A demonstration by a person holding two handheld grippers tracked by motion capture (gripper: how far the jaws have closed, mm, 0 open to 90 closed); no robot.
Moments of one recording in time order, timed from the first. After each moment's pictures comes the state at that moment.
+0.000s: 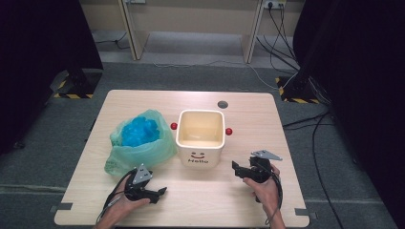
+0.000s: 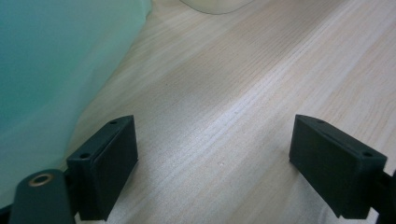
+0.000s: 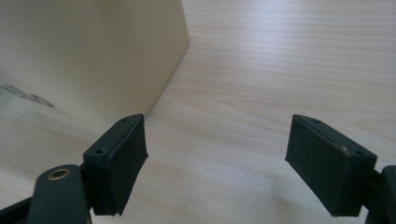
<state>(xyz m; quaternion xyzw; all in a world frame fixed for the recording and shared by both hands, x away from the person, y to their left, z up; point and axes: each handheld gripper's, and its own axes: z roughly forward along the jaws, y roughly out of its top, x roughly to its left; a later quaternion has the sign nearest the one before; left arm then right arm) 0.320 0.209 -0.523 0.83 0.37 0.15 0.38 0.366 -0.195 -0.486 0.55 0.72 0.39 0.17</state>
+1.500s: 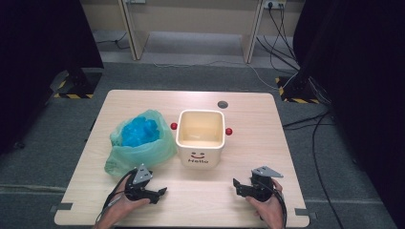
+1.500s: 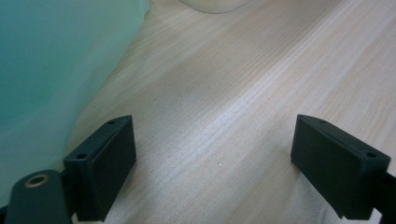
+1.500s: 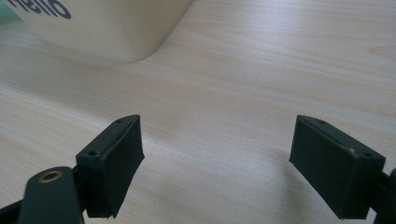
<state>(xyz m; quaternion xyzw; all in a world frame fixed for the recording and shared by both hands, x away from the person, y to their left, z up) 0.320 0.209 -0.523 0.84 0.36 0.15 0.38 0.321 -0.200 -0.504 0.53 0.74 0.37 0.17</state>
